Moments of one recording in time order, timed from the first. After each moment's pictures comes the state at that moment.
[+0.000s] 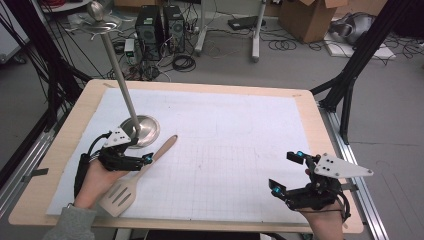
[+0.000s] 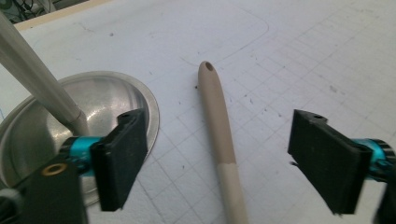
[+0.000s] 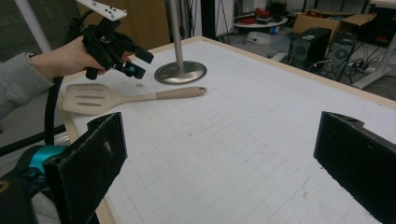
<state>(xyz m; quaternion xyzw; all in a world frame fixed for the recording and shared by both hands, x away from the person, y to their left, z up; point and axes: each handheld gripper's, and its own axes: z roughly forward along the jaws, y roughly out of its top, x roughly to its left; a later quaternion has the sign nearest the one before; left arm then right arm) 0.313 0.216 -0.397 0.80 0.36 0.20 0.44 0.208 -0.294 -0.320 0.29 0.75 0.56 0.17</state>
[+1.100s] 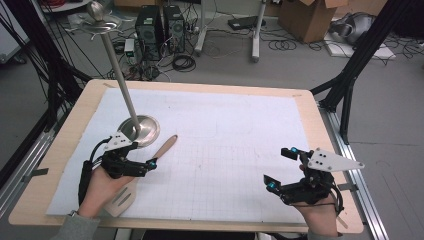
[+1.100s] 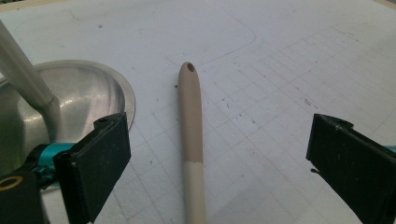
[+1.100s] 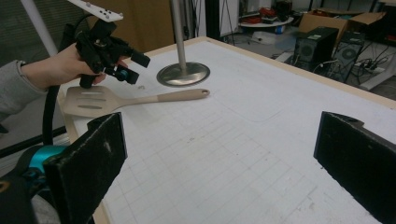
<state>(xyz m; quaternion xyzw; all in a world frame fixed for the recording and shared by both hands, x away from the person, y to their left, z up) 0.298 0.205 -0.399 0.77 0.40 0.17 0.46 0.221 -0.285 -0.321 0.29 0.76 0.56 0.16</state>
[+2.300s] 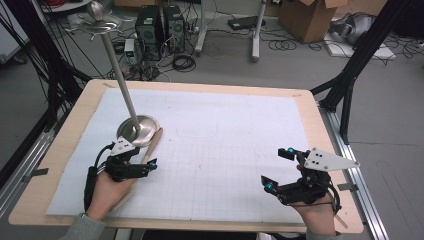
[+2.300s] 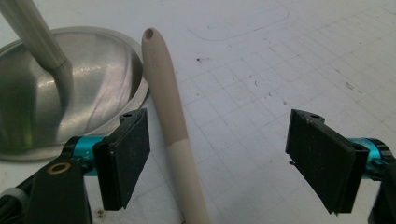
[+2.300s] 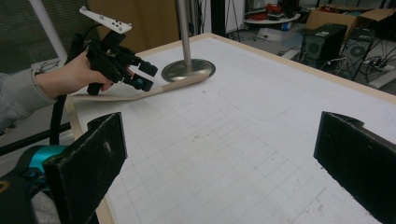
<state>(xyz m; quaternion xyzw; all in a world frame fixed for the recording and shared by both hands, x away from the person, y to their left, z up) 0.298 0.204 -0.425 0.77 0.44 0.20 0.43 0.223 -0.281 -0.324 0.28 0.76 0.56 0.15</state>
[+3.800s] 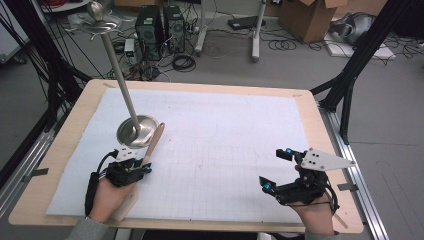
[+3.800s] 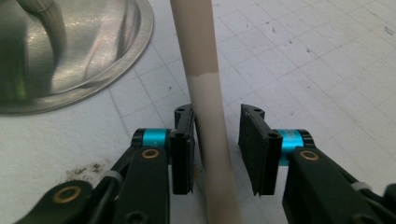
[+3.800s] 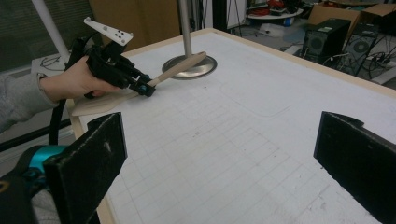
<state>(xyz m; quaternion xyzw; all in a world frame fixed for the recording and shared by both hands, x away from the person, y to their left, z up) 0.290 0.204 -0.446 0.79 0.44 0.20 0.38 0.225 -0.278 -0.327 0.28 0.77 0.56 0.15</state>
